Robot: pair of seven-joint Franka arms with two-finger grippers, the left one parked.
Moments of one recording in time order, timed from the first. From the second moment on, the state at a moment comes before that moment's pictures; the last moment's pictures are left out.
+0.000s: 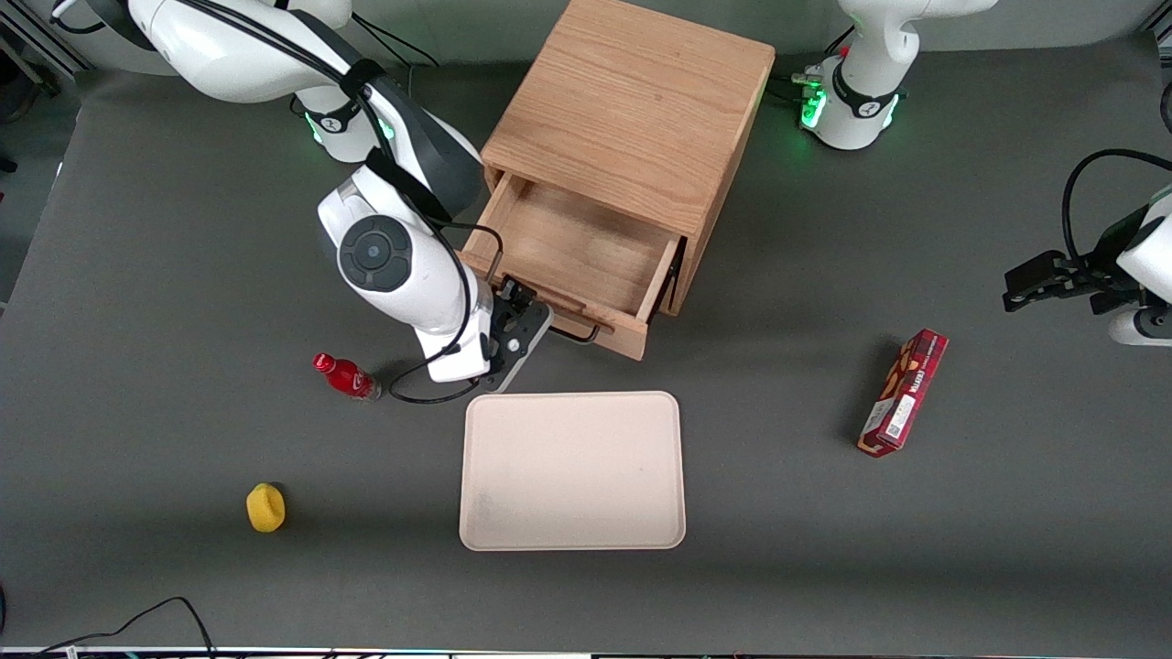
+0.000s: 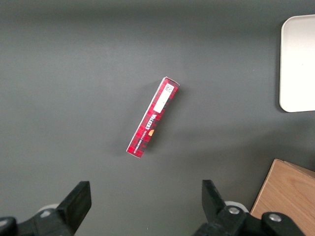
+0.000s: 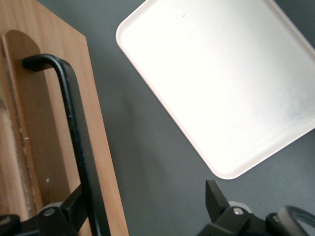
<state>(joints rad) 0.12 0.54 0.53 -1.49 -0.08 2.00 -0.29</state>
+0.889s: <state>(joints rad) 0.10 0.54 0.43 -1.48 -0.08 2.12 -0.32</state>
